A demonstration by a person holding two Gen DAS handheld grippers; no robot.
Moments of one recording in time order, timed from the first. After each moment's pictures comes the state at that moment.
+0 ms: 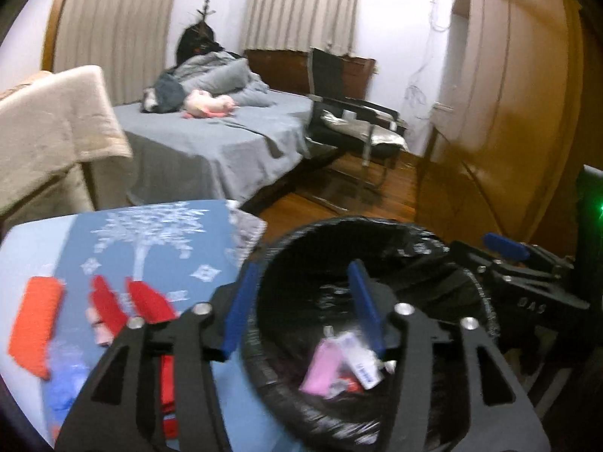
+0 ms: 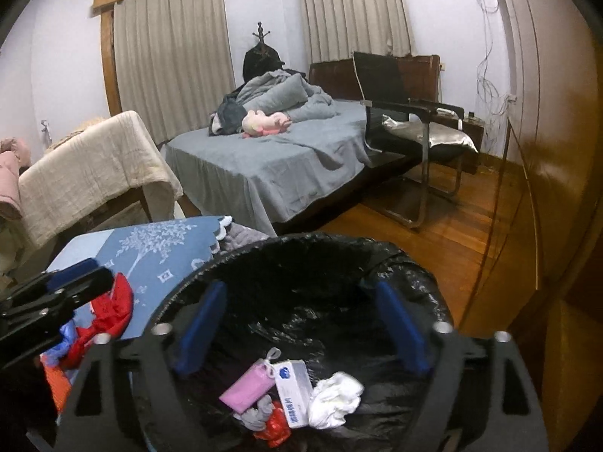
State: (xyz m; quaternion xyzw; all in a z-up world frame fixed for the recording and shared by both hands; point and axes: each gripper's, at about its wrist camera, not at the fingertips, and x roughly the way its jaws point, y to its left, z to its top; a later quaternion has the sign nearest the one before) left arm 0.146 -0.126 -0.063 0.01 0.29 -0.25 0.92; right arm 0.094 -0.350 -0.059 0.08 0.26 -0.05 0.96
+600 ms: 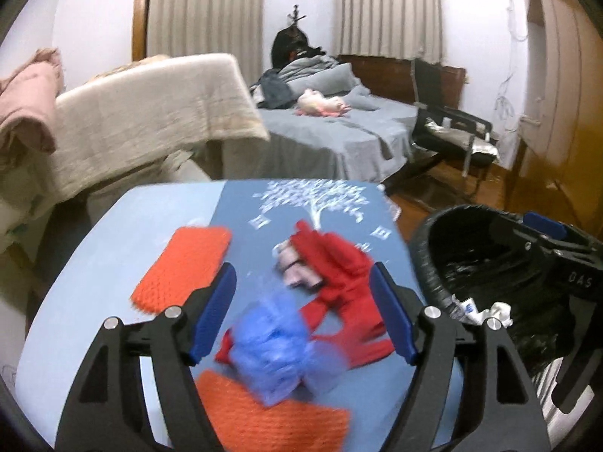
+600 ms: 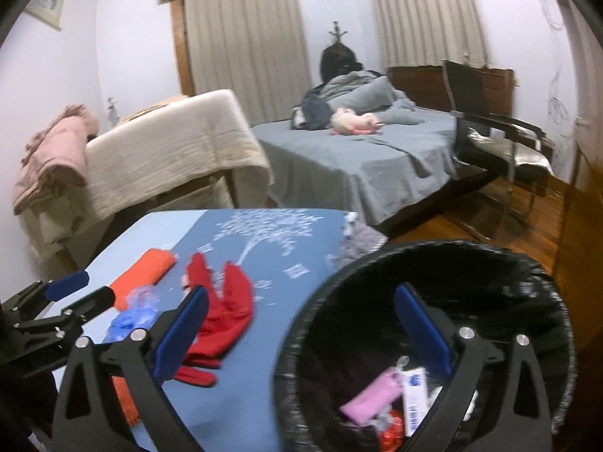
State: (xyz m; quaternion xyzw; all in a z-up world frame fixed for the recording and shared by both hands) left arm 0.106 0.026 -0.069 0.01 0.29 -0.07 0.95; right arm 0.117 -0.206 -0.064 0.05 0.26 0.09 0.96
